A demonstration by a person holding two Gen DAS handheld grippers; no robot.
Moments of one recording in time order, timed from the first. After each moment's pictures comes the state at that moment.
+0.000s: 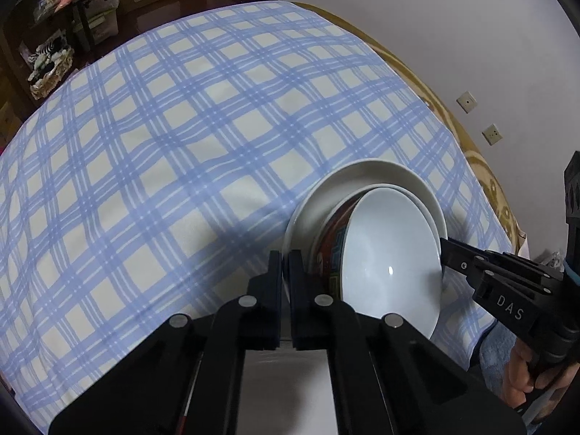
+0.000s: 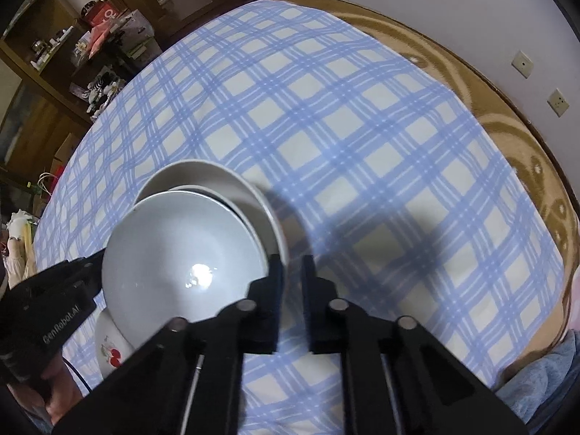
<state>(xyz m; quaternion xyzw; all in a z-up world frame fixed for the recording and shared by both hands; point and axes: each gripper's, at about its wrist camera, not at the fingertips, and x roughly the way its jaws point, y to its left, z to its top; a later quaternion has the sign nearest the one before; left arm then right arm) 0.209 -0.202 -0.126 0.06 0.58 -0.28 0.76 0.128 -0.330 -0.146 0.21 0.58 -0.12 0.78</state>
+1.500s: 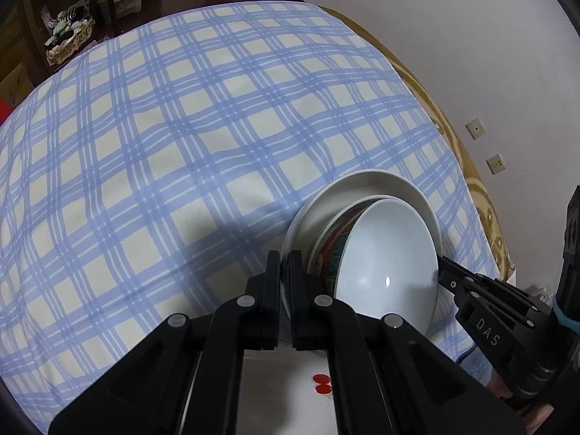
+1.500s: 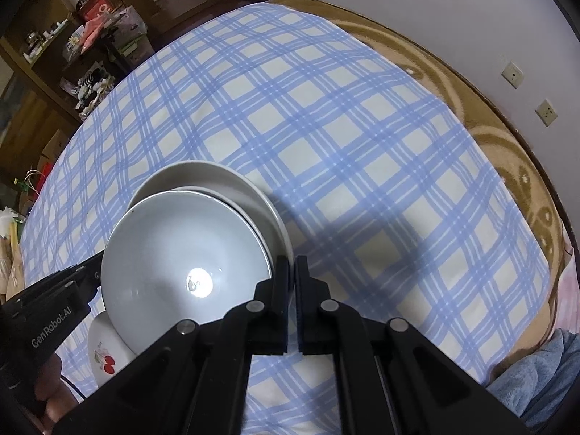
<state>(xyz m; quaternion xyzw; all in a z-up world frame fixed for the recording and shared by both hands) 0.214 -0.195 -0.124 0.00 0.60 -0.24 0.76 0.135 -0.322 -0.138 0.18 0.58 -0.15 0.78</state>
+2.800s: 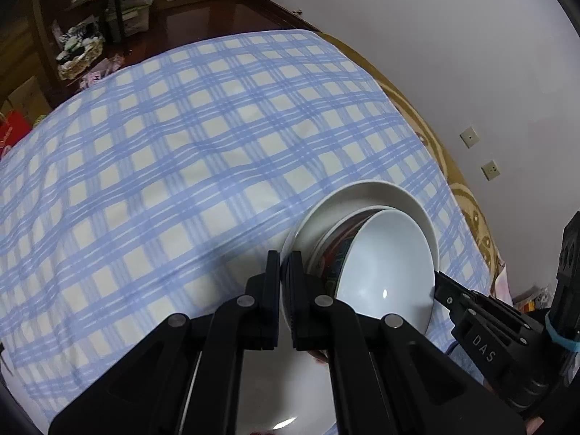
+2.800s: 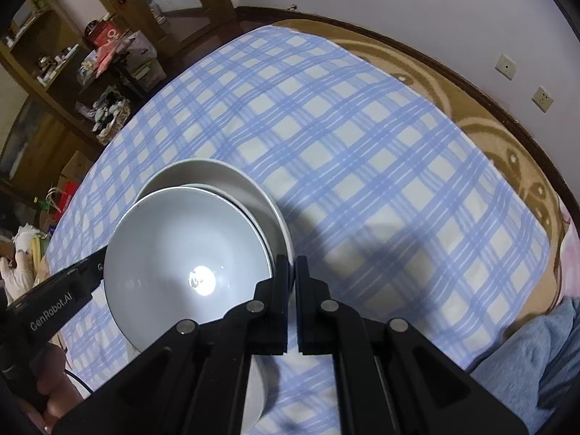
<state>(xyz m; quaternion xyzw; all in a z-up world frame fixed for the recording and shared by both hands) 0.189 -0.167 -0.072 0.01 0.57 -0.23 0.79 0.097 -0.296 -0.098 0.22 0.54 -0.14 0.80</state>
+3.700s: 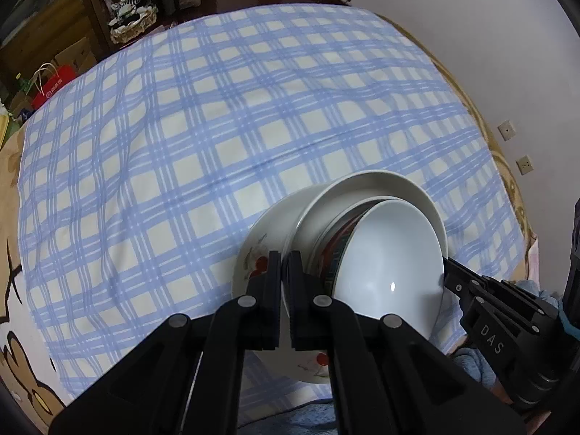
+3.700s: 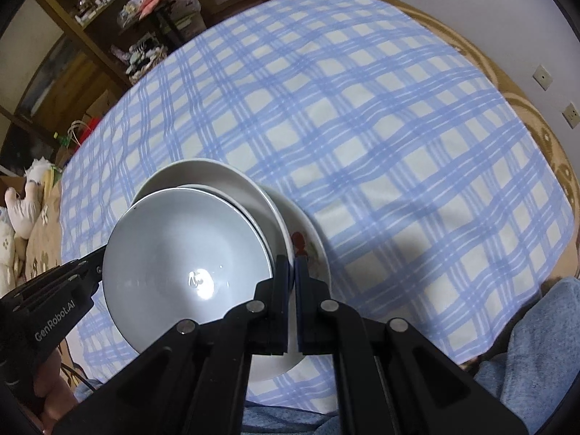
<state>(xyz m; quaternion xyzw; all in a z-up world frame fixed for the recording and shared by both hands) 0.117 -0.078 -0.094 0.02 0.60 -0.15 0.78 0.058 -0.207 -0.124 0.17 0.59 -0.06 0.79</state>
